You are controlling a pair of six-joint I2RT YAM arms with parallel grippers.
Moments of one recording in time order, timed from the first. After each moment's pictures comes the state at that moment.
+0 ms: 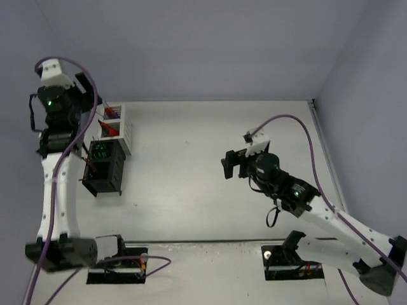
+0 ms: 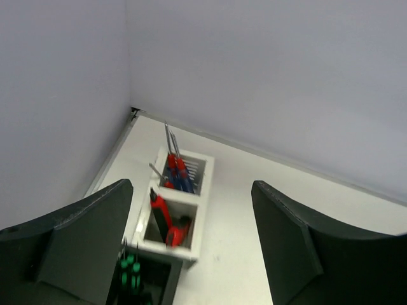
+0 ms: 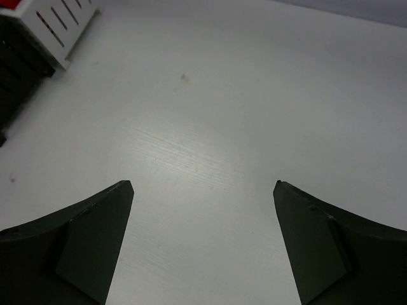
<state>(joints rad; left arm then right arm) 0.15 1.29 1.51 -0.34 -0.09 -0.22 0.84 0.95 0.84 -0.23 0.37 0.23</state>
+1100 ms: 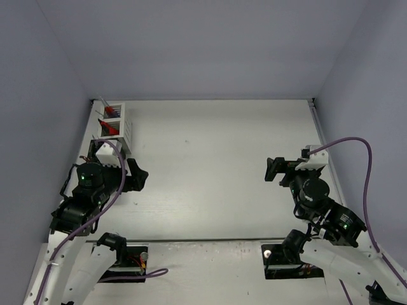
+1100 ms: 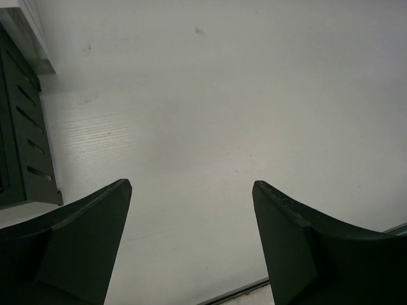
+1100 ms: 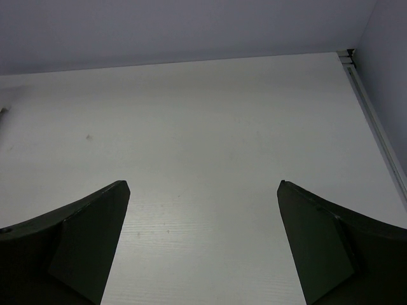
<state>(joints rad) -0.26 0.59 0.87 -0.73 0.11 -0.27 0.84 0.50 0.80 -0.48 0.76 0.24</state>
